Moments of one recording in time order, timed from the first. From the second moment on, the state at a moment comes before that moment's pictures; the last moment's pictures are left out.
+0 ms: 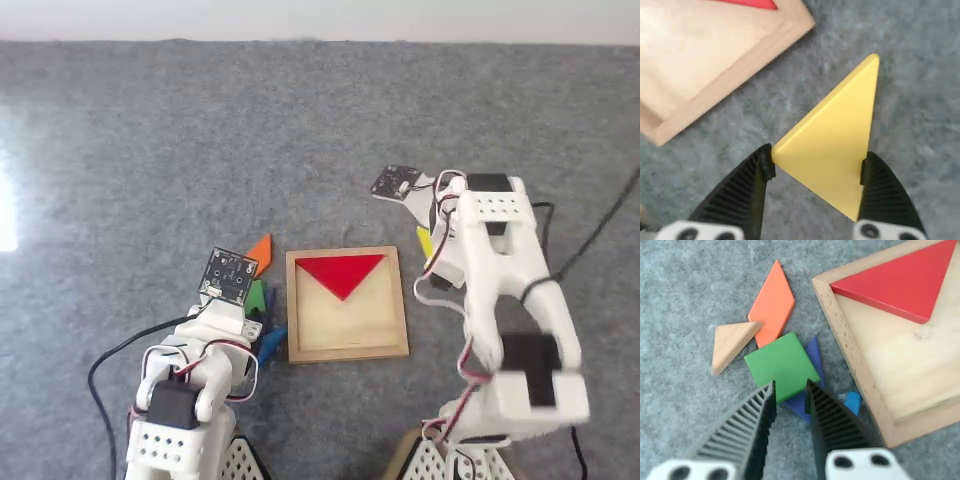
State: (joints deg) left arm 3.8 -103.0 97.2 72.0 -2.5; right arm -5.5 0.8 20.3 76.1 56.1
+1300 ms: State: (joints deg) left arm 3.8 -103.0 97.2 72.0 -2.5; right arm -7.0 0.8 19.4 67.3 69.2
